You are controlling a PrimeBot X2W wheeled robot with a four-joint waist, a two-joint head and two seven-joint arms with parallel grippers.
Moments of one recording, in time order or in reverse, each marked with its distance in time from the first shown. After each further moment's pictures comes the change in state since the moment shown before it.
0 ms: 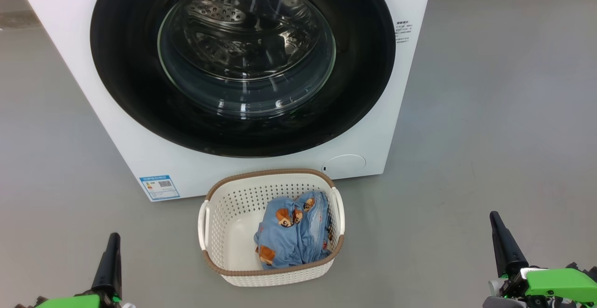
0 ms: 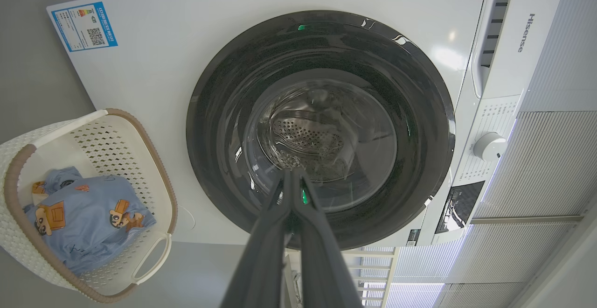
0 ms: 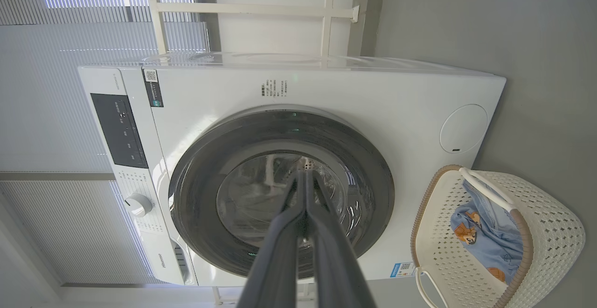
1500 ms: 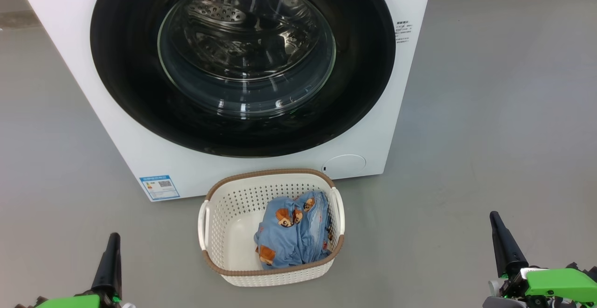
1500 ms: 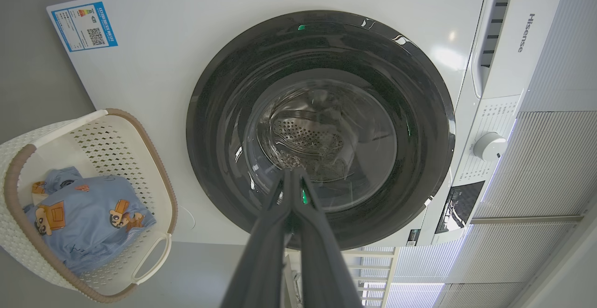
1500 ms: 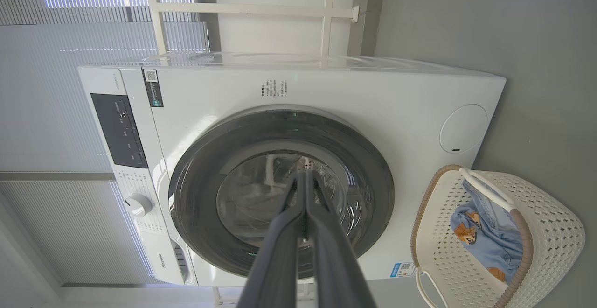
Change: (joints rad) left arm 0.000 0.000 0.000 0.000 0.000 0.000 0.000; right arm 0.000 0.000 0.000 0.000 0.000 0.000 0.000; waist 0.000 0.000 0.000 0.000
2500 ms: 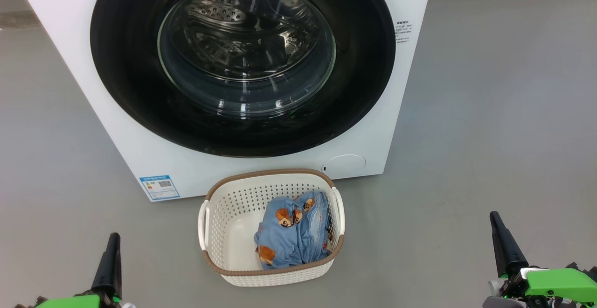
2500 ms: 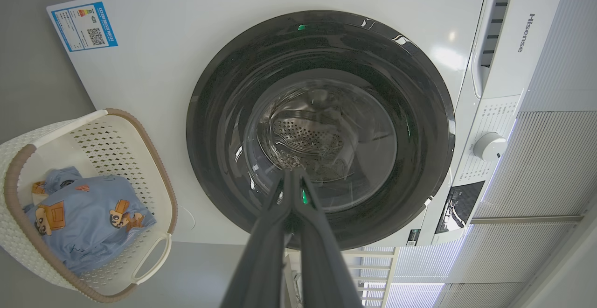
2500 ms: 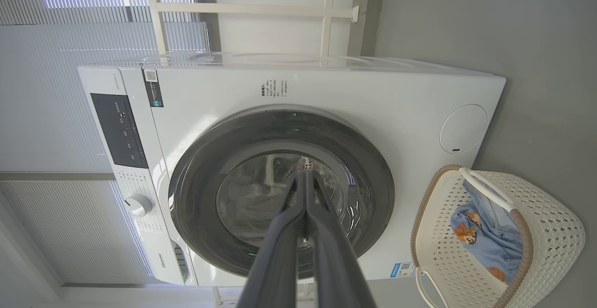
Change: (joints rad) left arm 0.000 0.000 0.000 0.000 0.000 0.000 0.000; right arm 0.000 0.000 0.000 0.000 0.000 0.000 0.000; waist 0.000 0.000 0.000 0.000
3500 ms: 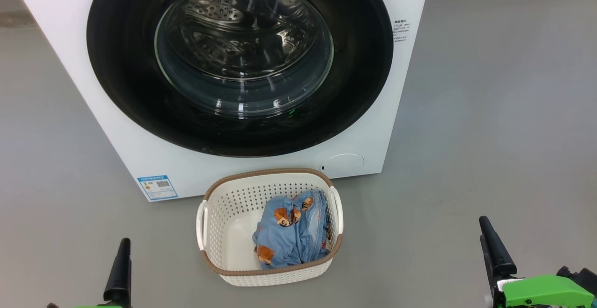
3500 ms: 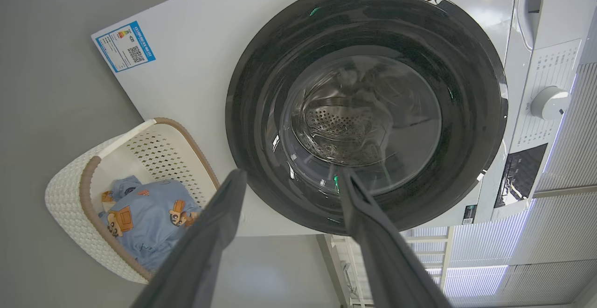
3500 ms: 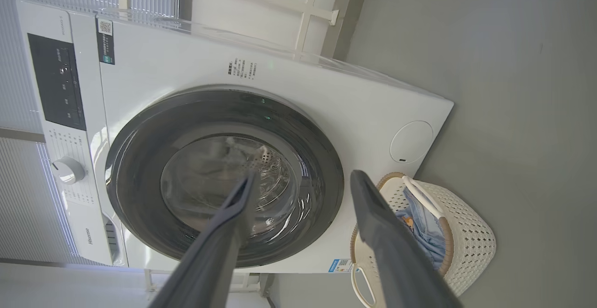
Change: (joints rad) left arm 0.037 0.002 -0.051 0.022 0.161 0.000 -0.062; right arm 0.021 0.005 0.035 0.035 -0.219 0.000 -0.065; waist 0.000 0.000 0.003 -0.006
